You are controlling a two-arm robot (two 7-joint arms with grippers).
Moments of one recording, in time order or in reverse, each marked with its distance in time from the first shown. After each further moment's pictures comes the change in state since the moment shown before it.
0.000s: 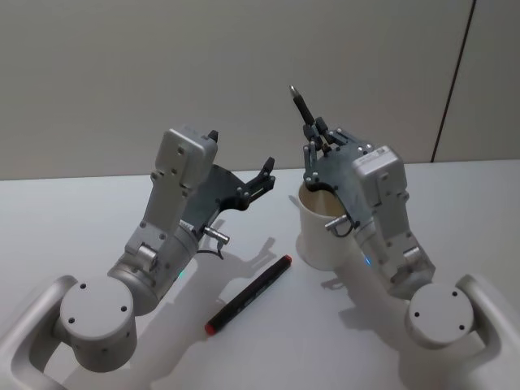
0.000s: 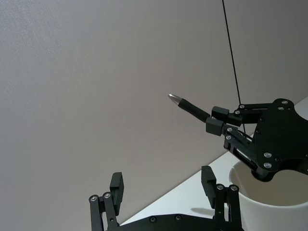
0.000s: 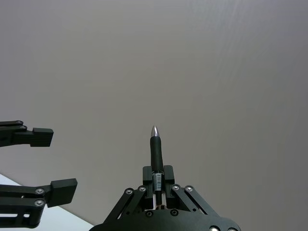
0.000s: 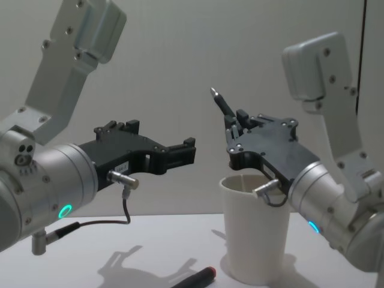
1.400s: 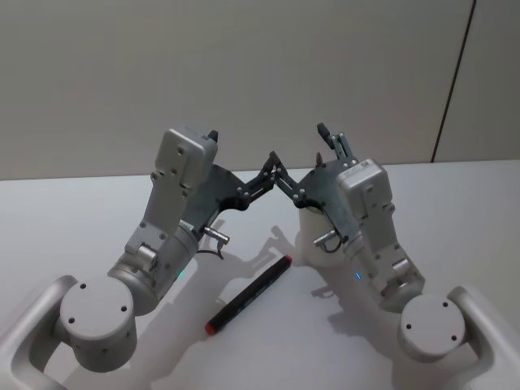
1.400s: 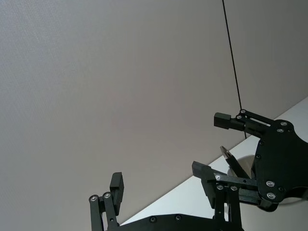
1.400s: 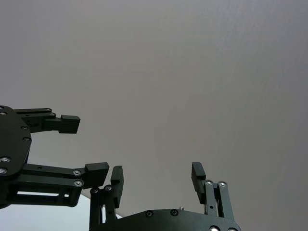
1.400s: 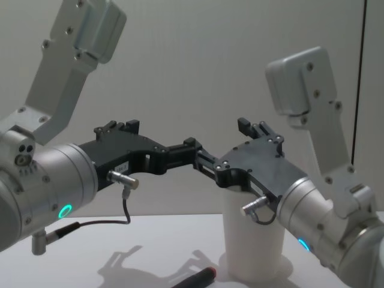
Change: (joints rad) left arm 0.000 0.000 0.000 0.000 0.000 0.000 0.000; right arm -0.027 -0.006 -0.024 -0.011 0.009 0.032 0.026
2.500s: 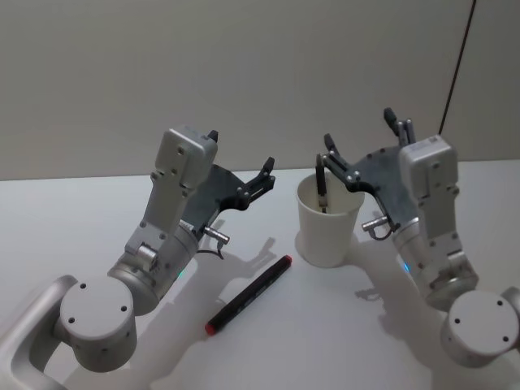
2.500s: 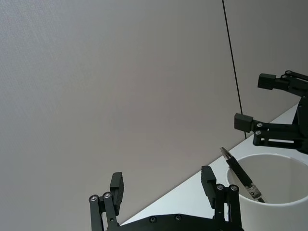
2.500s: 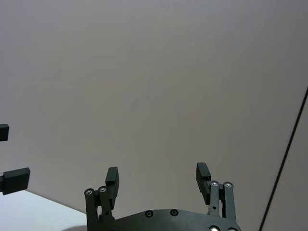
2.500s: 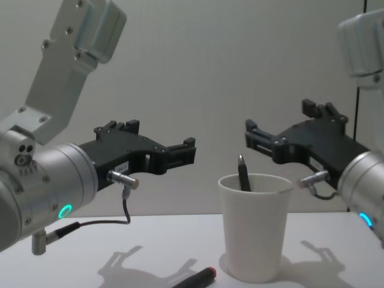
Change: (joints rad) left arm 0.000 0.000 0.000 0.000 0.000 0.000 0.000; right arm -0.088 0.068 0.051 -0.208 0.066 0.151 -0.054
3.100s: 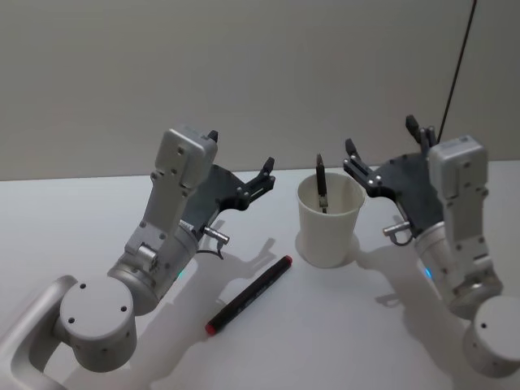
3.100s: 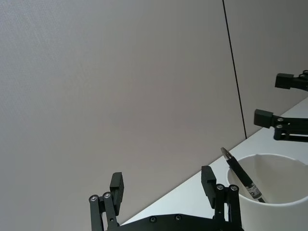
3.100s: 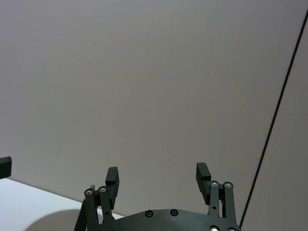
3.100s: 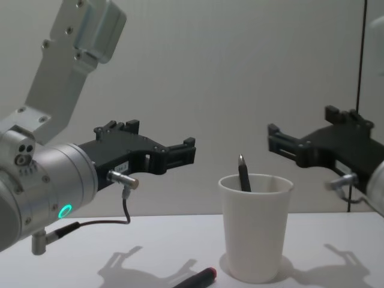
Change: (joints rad) left arm 0.000 0.000 0.000 0.000 0.000 0.000 0.000; right arm -0.041 0.049 0.013 -0.068 0.074 0.061 -0.002
